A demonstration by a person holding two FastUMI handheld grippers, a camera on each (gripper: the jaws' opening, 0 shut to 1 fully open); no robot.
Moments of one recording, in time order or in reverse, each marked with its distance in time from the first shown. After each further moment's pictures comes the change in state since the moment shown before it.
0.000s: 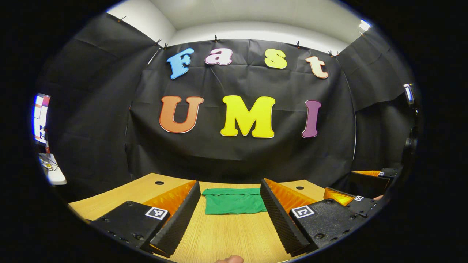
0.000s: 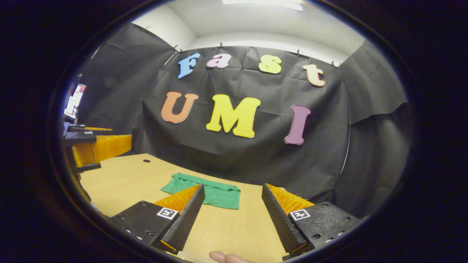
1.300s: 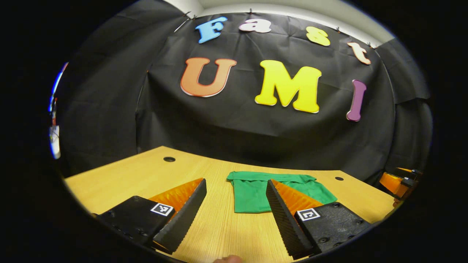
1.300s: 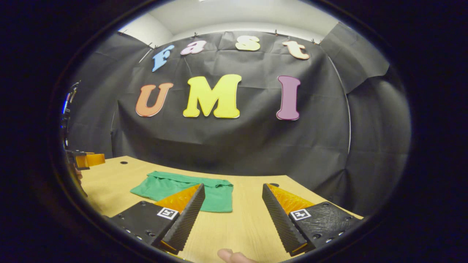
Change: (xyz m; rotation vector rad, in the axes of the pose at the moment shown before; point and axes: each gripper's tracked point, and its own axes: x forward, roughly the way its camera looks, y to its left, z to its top) left arm 0.119 0.083 -0.103 -0.011 0.128 0.032; right arm 0.122 -0.047 -0.088 0.143 0.061 -0.118
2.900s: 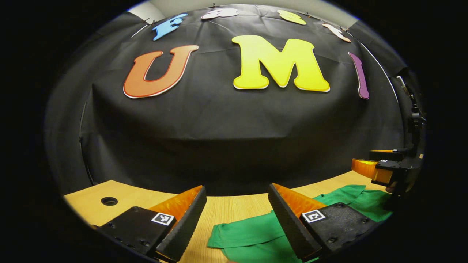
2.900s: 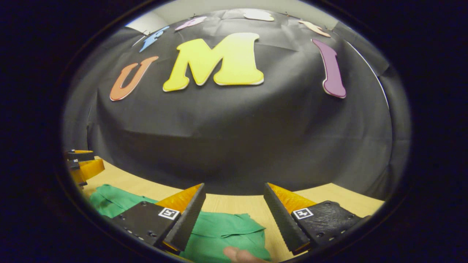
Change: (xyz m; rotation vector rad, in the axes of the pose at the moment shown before) left arm 0.307 0.010 -0.054 0.075 -0.055 -0.071; right arm 0.349 0.083 -0.035 -0.002 -0.038 0.010
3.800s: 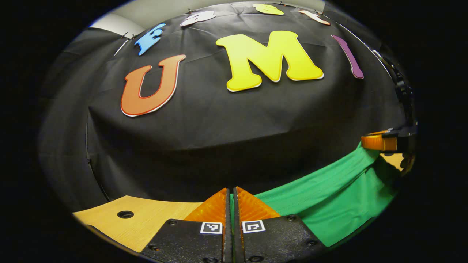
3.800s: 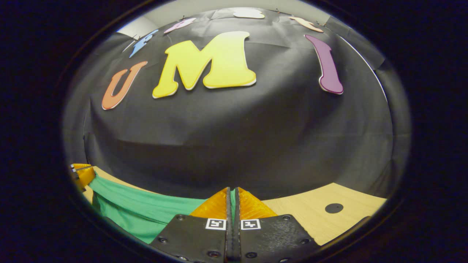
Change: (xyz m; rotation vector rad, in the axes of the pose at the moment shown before) left arm 0.010 0.006 0.009 0.163 -0.049 0.103; right arm 0.034 -0.004 -0.012 0.092 0.055 -0.018
